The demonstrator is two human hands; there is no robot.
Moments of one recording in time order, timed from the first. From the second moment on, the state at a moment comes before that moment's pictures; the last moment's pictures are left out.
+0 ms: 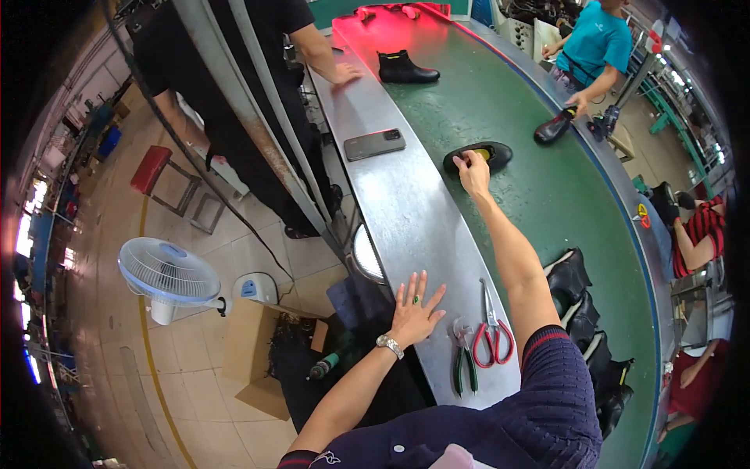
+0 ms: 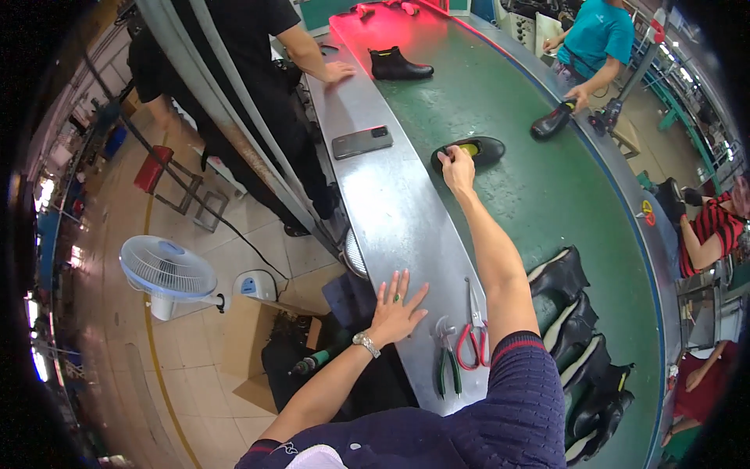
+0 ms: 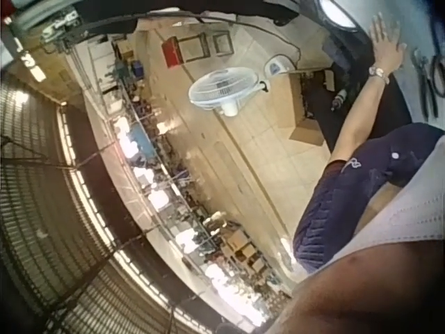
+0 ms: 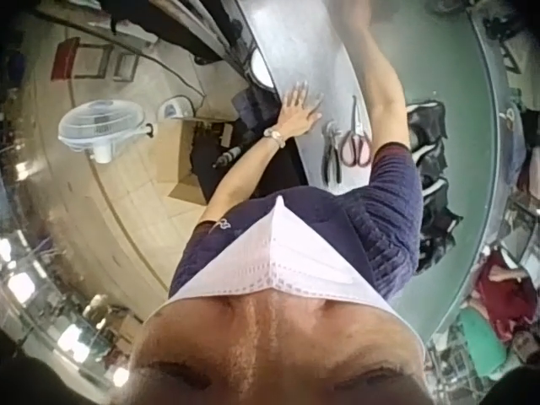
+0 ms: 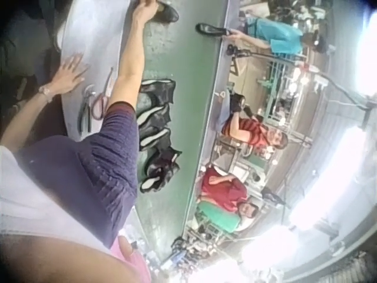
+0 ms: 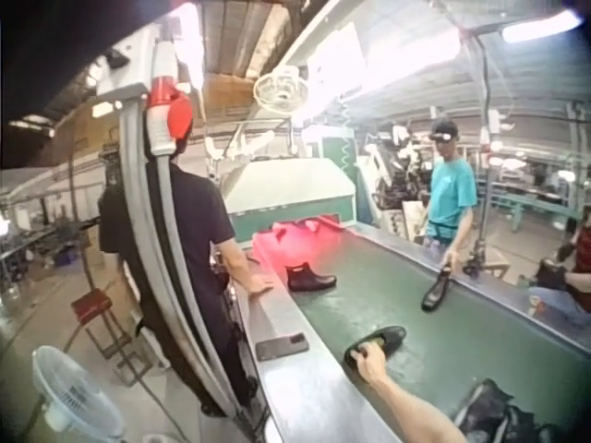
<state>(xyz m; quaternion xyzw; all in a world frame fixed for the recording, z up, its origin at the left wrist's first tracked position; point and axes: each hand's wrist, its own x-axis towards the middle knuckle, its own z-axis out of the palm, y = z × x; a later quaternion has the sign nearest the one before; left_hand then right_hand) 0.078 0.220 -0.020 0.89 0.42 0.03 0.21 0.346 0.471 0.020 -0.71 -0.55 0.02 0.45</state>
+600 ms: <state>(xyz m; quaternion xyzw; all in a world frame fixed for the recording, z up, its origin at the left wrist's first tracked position) -0.005 0.130 0.136 0.64 0.14 0.34 0.68 0.201 0.147 0.248 -0.50 -0.54 0.51 0.44</state>
